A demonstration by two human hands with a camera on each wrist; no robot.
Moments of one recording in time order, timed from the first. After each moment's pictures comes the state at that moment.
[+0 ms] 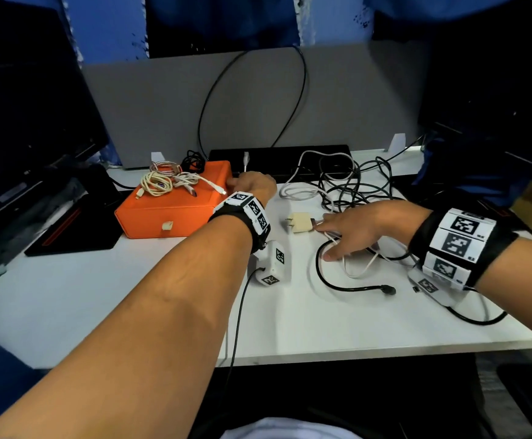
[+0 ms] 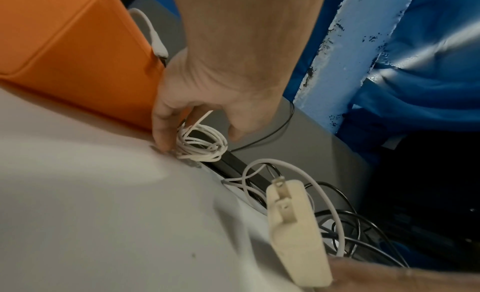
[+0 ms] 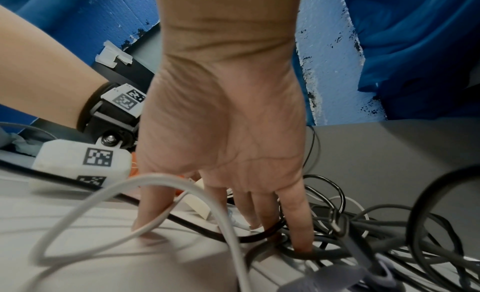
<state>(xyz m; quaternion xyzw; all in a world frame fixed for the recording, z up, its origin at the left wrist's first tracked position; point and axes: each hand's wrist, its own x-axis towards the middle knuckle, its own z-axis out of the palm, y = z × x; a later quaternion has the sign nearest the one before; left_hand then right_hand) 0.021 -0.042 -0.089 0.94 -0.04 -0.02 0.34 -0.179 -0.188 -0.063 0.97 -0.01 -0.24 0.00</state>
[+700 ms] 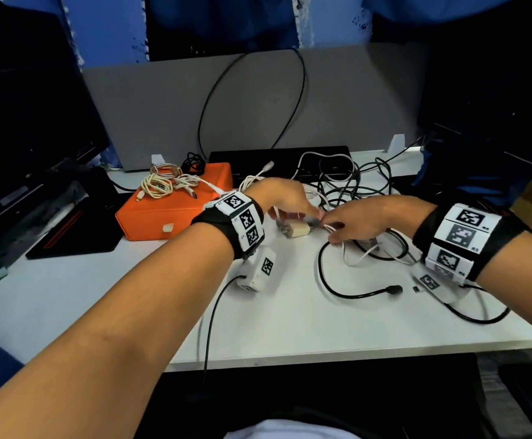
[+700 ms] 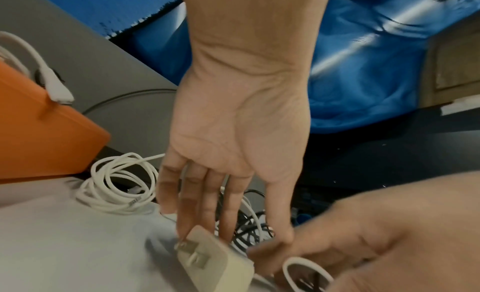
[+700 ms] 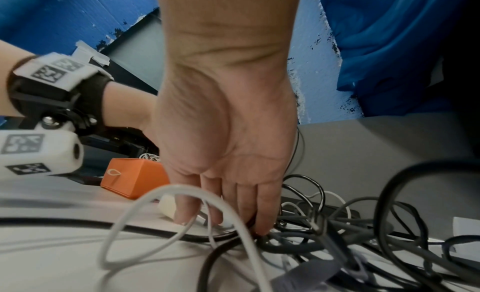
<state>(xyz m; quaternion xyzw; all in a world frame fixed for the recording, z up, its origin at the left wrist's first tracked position) -0.063 -0.050 -0.032 0.92 -0.34 -0.20 0.06 -0.178 -0.194 -0.048 0.98 0.01 -0.20 0.00</state>
